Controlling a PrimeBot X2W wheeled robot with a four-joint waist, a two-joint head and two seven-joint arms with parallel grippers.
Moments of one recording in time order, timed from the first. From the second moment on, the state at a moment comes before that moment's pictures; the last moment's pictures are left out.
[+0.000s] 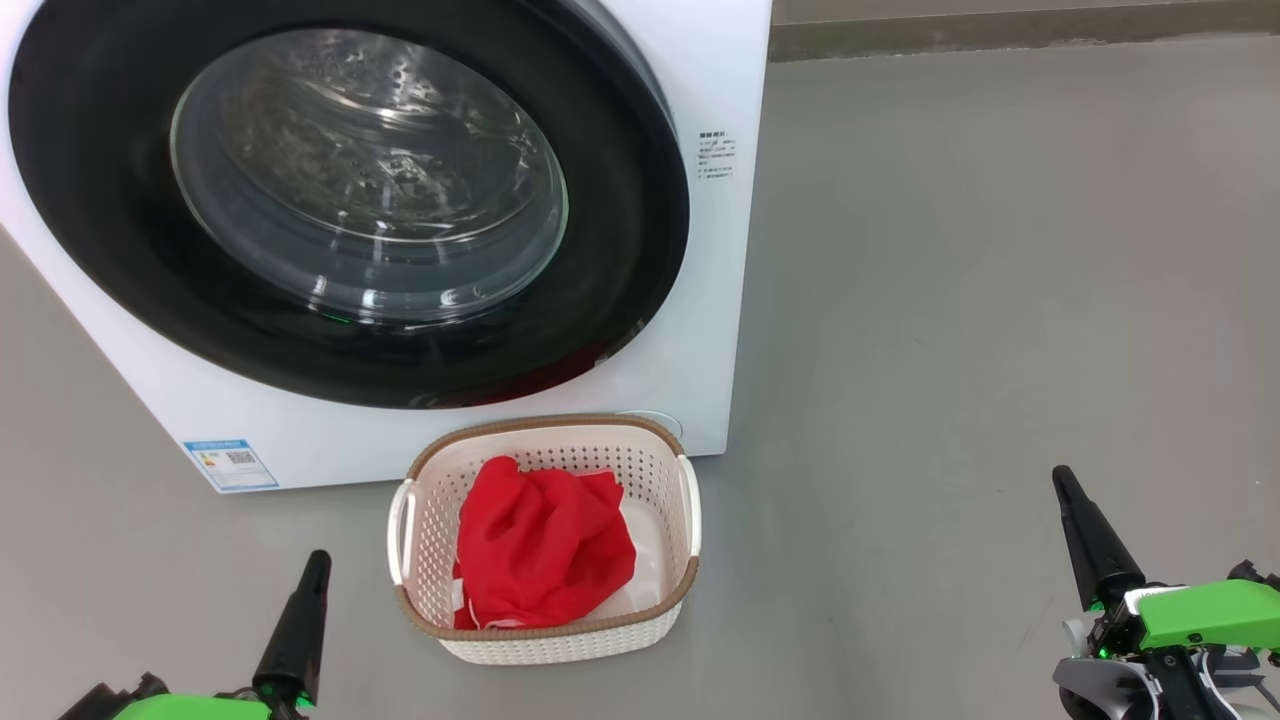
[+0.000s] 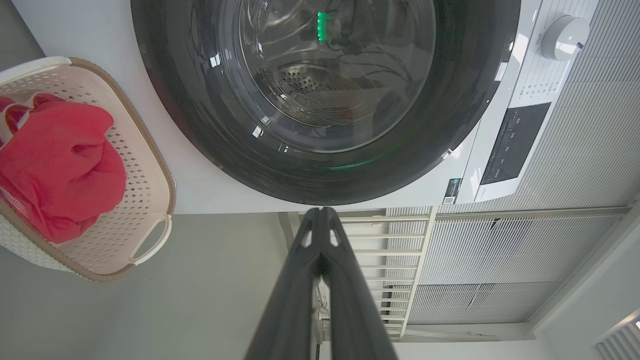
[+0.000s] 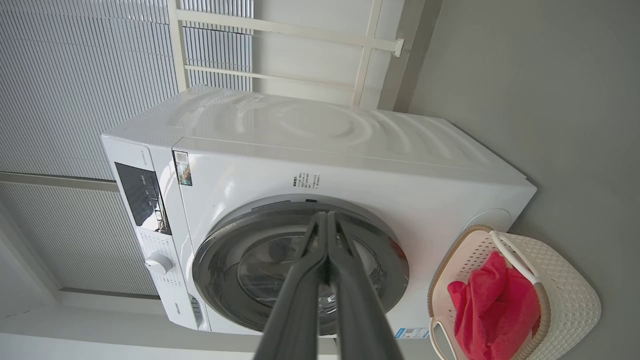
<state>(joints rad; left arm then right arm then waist) -0.07 0.04 0.08 0.27 -1.60 -0.12 0.11 -0.07 -0.04 -0.13 0.27 1.60 0.13 0.11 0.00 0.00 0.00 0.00</state>
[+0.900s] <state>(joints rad) -0.07 0.04 0.08 0.27 -1.60 -0.12 0.11 -0.07 -0.04 -0.13 0.27 1.60 0.13 0.11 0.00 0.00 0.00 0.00</state>
